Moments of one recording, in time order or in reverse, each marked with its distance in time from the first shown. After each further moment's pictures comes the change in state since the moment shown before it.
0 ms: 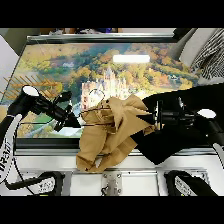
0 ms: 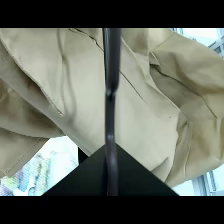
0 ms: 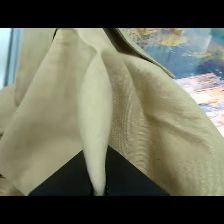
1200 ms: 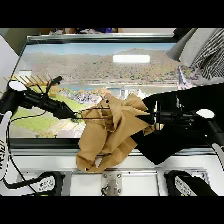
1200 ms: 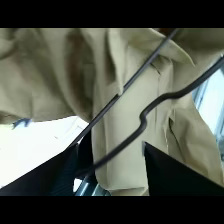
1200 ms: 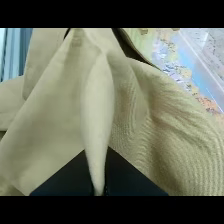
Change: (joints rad) left arm 0.133 0.003 0.117 -0.008 0.076 -0.679; right arm 0.001 0.000 -0.001 -0.003 -0.021 0.014
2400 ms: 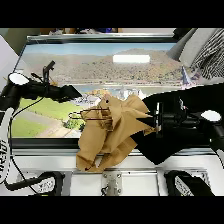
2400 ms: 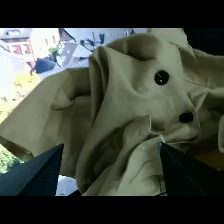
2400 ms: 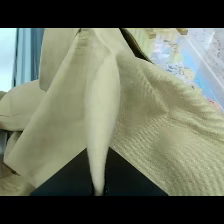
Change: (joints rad) left arm -0.117 0.004 0.073 -0.001 0.327 -0.612; right arm 0.000 0.096 0.000 -0.046 0.035 0.091
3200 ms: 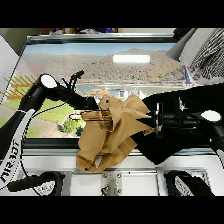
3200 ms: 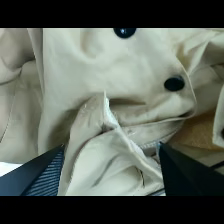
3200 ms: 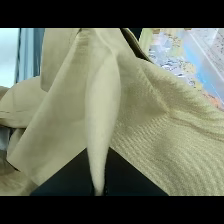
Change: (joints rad) left arm -0.277 -0.018 0.000 0.146 0.024 -0.129; right arm 0.000 0.000 0.000 -0.011 0.005 0.003
